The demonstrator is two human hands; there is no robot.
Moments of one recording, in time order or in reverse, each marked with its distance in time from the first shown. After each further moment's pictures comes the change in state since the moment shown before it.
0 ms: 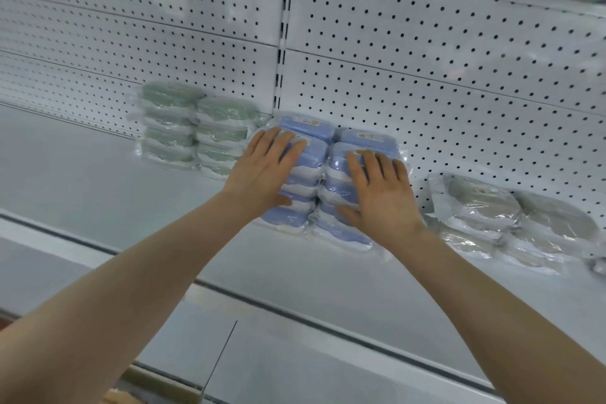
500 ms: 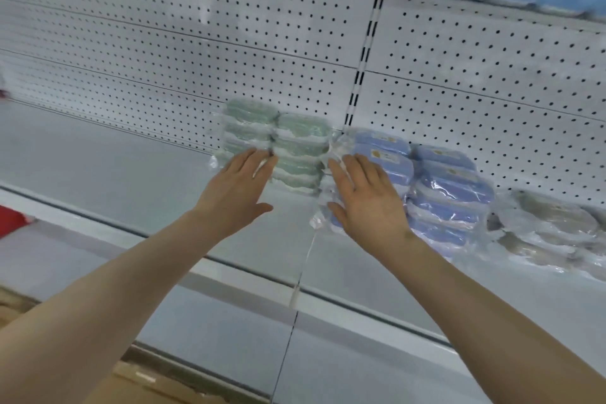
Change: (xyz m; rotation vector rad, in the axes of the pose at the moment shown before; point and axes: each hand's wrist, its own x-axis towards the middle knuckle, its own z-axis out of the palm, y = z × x) left_hand -0.127 -0.163 -0.015 -0.072 -0.065 -0.125; right_hand 0.059 -0.177 -0.055 0.112 0.181 -0.086
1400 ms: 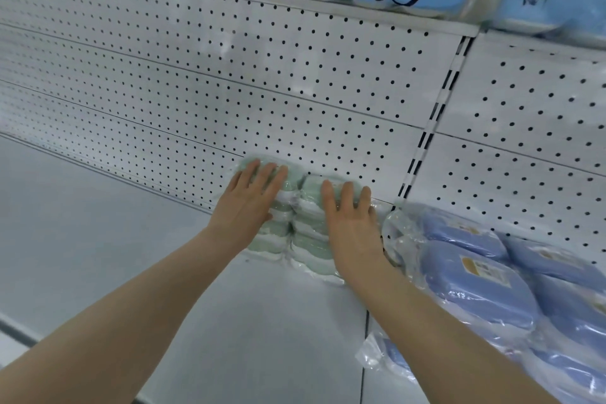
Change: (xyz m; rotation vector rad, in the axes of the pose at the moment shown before) left_hand 0.145 -0.127 0.116 0.062 0.092 -0.113; right_hand 0.182 -0.040 0.136 -0.061 -0.251 0.260
